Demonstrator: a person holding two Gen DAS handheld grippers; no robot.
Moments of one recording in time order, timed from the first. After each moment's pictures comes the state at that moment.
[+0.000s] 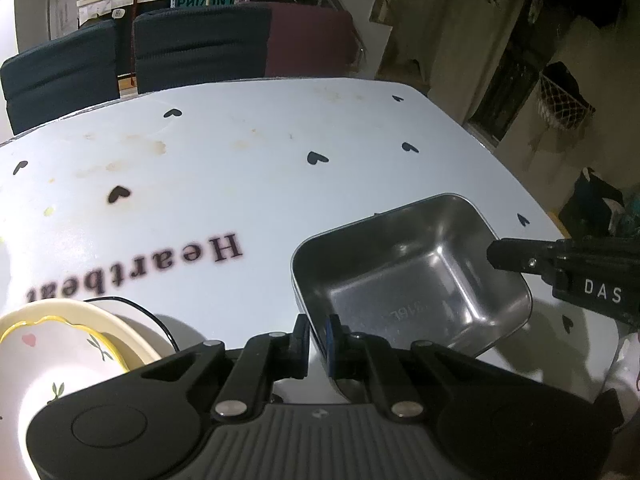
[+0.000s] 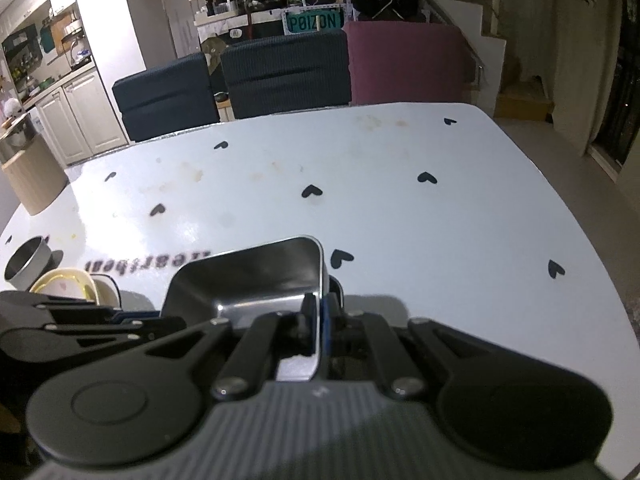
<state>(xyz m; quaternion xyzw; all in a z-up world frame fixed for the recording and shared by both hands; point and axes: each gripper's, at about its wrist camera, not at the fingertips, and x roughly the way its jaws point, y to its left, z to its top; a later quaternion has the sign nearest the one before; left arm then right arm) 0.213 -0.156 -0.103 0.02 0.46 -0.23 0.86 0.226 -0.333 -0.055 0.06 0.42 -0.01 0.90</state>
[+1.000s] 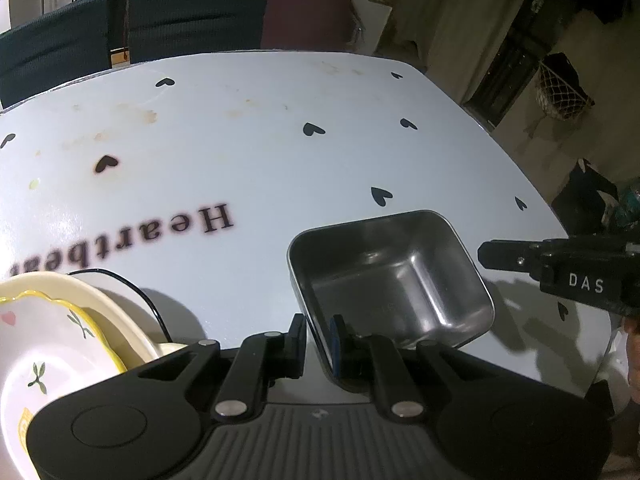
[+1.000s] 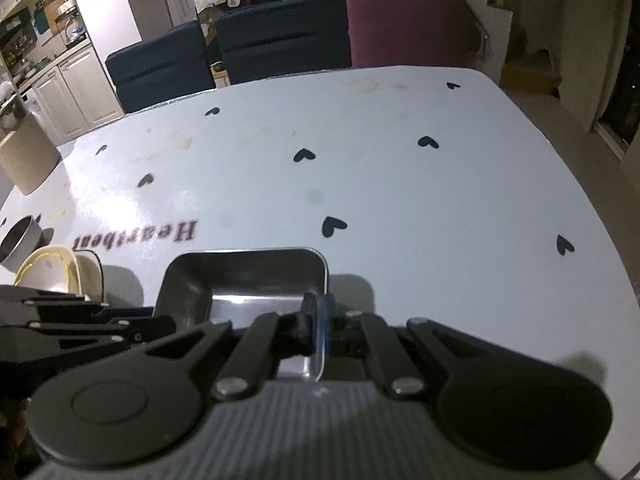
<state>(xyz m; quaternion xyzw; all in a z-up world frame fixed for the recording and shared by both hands) 0.216 -0.155 -0.114 0.00 0.49 -0.24 0.84 0.250 -0.343 -0.082 0.07 0.47 -0.01 0.88</state>
